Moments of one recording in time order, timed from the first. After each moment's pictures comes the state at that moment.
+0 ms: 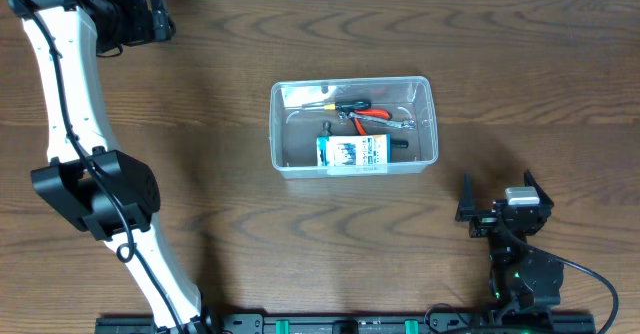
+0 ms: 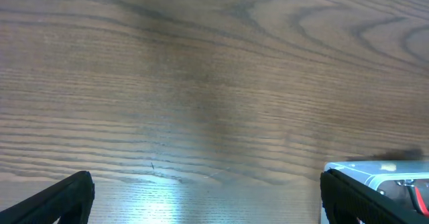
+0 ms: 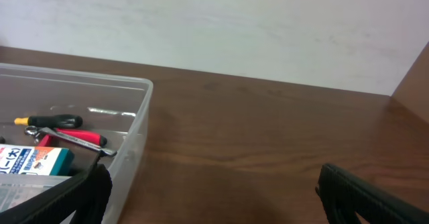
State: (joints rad) left arm 0.26 2.19 2.36 -1.32 0.26 0.09; right arm 0.05 0.01 0.01 -0.07 0.04 -0.10
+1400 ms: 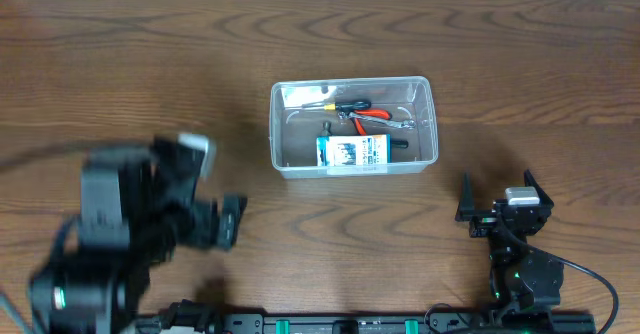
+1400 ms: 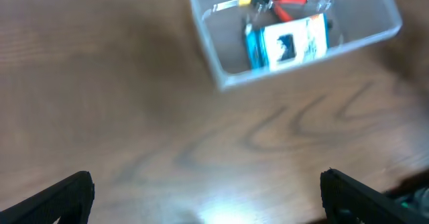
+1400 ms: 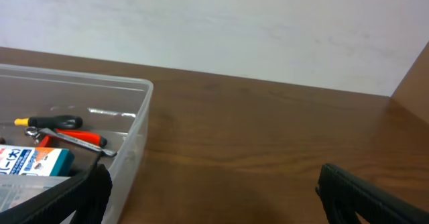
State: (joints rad) left arm -0.09 0.83 1.20 -1.29 0.25 0.09; right arm 0.05 0.01 0.01 -0.07 0.04 -0.10
